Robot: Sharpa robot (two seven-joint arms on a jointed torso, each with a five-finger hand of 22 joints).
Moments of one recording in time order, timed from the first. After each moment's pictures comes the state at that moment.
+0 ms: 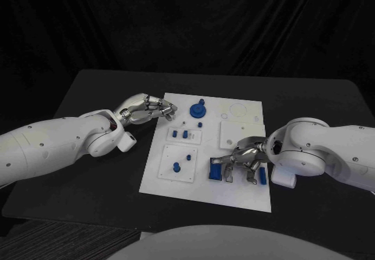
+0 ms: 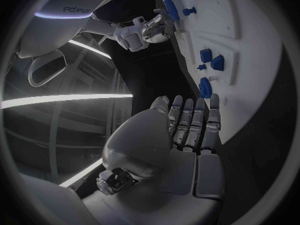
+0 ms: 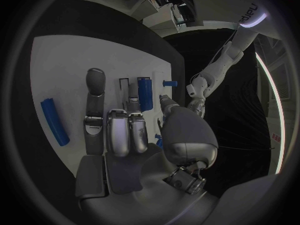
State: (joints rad) left arm 1.23 -0.89 -0.21 1.35 -0.54 -0.03 0.58; left_hand 1.53 0.24 -0.15 0.29 0.51 0.74 0.14 0.20 0.14 0.50 0.19 0.54 0.09 0.49 0.18 0.49 0.12 0.17 0.59 0.29 0.09 0.87; right arm 1.30 -0.88 -0.21 1.79 -0.62 0.07 -0.61; right_hand 0.81 -0.02 0.08 0.17 0.07 1.02 0.07 0.13 0.48 1.47 -0.02 1.57 1.31 1.47 -0.09 1.49 1.31 0.15 1.47 0.02 0.29 1.30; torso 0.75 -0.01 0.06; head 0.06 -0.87
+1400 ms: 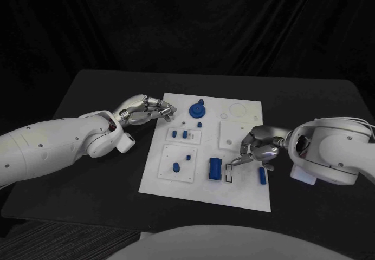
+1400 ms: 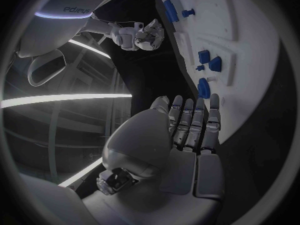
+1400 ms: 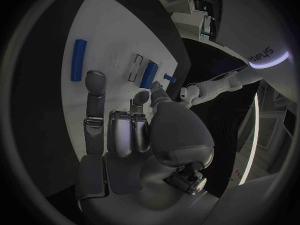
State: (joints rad) left arm 1.22 -0.89 -0.21 1.35 -0.54 -0.02 0.58; left_hand 1.53 0.24 -0.14 0.29 0.51 0.74 0.14 0.20 0.14 0.50 0.19 0.54 0.09 0.50 0.18 0.49 0.12 0.17 0.59 0.29 0.09 0.87; right arm 1.33 -1.05 -0.21 1.94 -1.06 -0.01 -0.45; right_hand 1.13 0.00 -0.06 0.05 0.10 0.97 -0.01 0.83 1.17 1.47 -0.07 1.57 1.31 1.47 -0.13 1.50 1.31 0.15 1.47 -0.01 0.37 1.31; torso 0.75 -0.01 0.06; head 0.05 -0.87
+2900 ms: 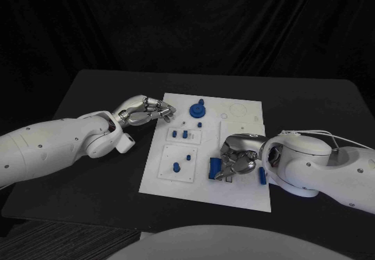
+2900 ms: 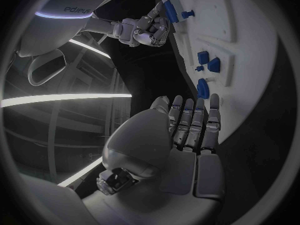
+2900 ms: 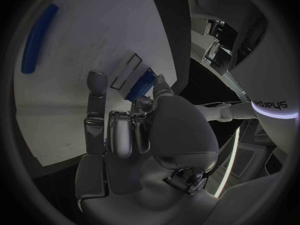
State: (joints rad) left arm 1.22 -0.89 -0.21 1.35 -0.54 -0.01 0.58; left_hand 1.53 0.24 -0.14 0.29 0.51 0.74 0.14 0.20 0.14 0.50 0.20 0.54 0.09 0.50 0.18 0.49 0.12 0.17 0.59 0.29 0.09 0.87; right arm 1.24 -0.91 -0.21 1.90 -1.39 -0.08 -0.38; right_hand 1.25 -0.07 -0.01 0.17 0.06 1.09 -0.02 1.05 1.31 1.47 -0.08 1.57 1.31 1.47 -0.14 1.50 1.31 0.15 1.47 -0.02 0.36 1.31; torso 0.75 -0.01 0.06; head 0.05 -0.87
